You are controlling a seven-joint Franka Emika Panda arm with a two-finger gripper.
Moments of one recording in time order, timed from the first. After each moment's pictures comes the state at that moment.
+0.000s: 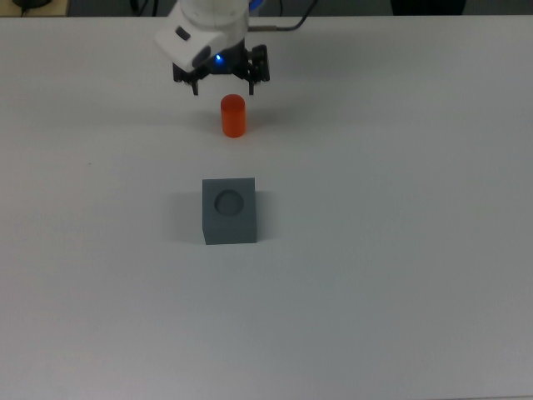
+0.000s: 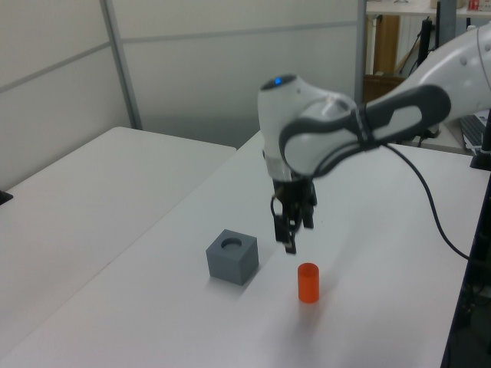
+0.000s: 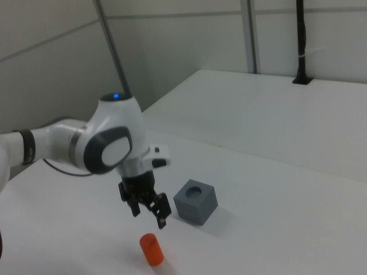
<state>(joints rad) 0.06 -0.02 0.00 -2.08 -0.01 1.97 0.03</state>
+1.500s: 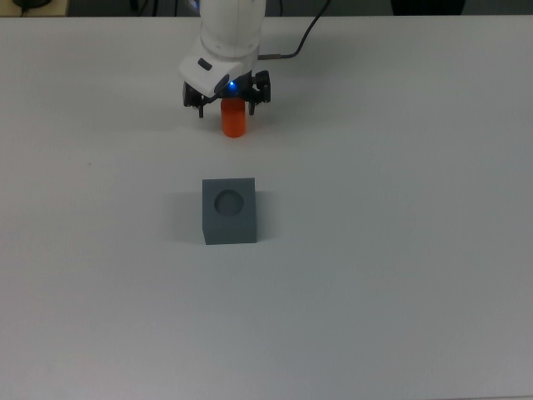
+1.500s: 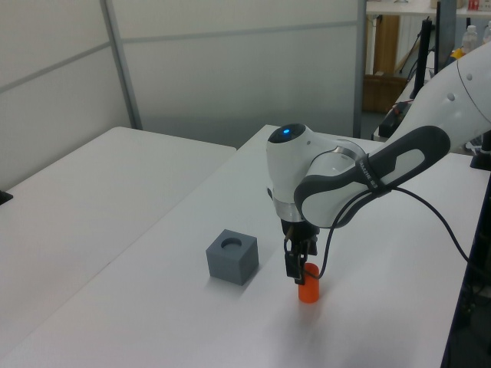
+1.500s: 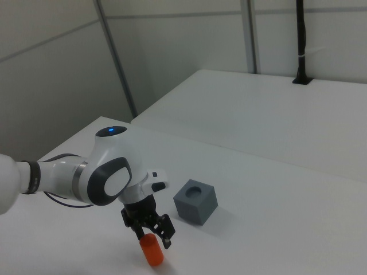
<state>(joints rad) 0.08 0.00 0.00 -2.25 -0.11 2.20 0.02</state>
